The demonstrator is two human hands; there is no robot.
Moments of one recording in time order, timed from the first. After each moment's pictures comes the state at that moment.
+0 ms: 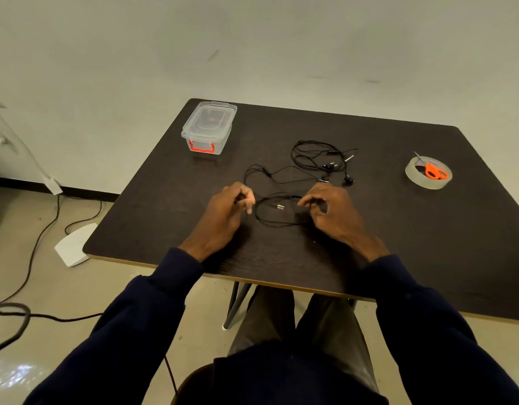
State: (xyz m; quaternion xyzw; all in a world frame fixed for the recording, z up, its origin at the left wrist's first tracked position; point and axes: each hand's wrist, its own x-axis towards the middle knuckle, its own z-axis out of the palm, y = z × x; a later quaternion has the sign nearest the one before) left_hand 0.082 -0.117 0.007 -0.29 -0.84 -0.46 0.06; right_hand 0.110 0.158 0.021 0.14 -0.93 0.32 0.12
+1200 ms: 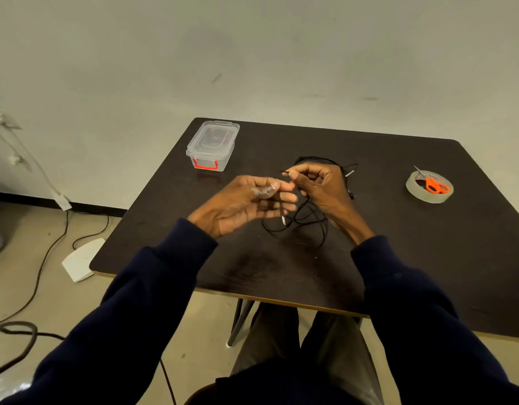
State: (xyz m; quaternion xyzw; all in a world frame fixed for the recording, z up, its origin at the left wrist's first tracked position) left_hand 0.068 -0.079 0.097 -0.14 -0.60 -0.72 -0.31; right_hand 0.066 0.130 0.066 0.12 -0.77 0.62 0.14
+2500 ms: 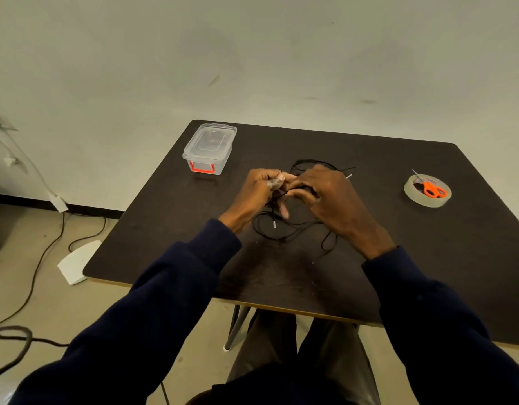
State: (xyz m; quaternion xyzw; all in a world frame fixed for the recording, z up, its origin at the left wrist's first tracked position) left_hand 0.040 -0.042 0.073 -0.22 -0.69 -0.67 -0.13; right_hand 0.100 0.135 0.104 0.24 -0.92 0.19 0.24
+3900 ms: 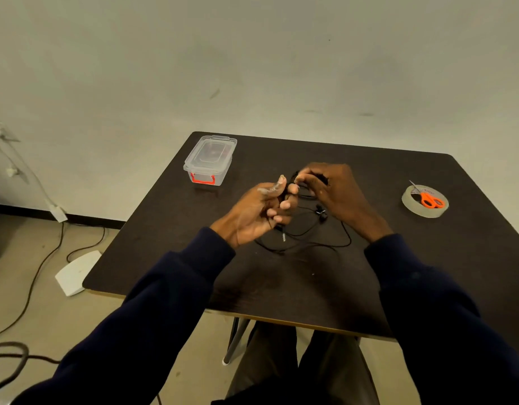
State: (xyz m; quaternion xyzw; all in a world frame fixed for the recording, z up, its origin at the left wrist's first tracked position) left_hand 0.047 -0.042 0.085 -0.19 -0.46 -0.79 -0.36; right_hand 0.062 0.159 0.107 0.22 -0.90 0.32 0.21
